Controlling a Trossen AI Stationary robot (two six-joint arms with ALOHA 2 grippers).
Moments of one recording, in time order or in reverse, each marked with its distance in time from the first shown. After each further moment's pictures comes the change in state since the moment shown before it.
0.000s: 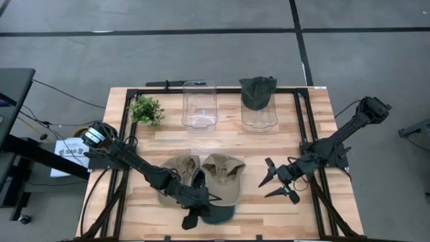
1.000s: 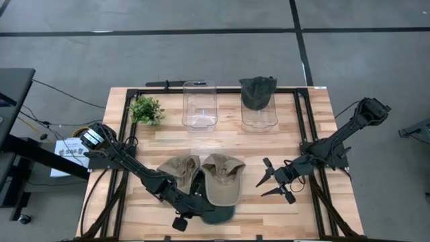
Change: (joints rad) left arm -0.056 0.000 -0.046 -0.072 -0.113 0.380; right arm -0.030 0.052 0.000 0.042 0.012 -0.136
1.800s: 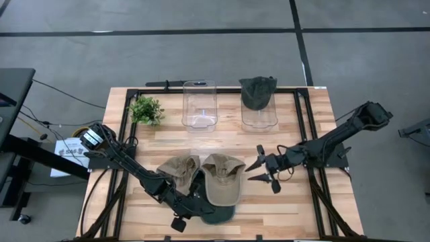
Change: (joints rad) left arm -0.016 0.000 0.000 -0.019 -0.037 0.011; right arm -0.180 0.108 0.001 0.190 0.002 0.084
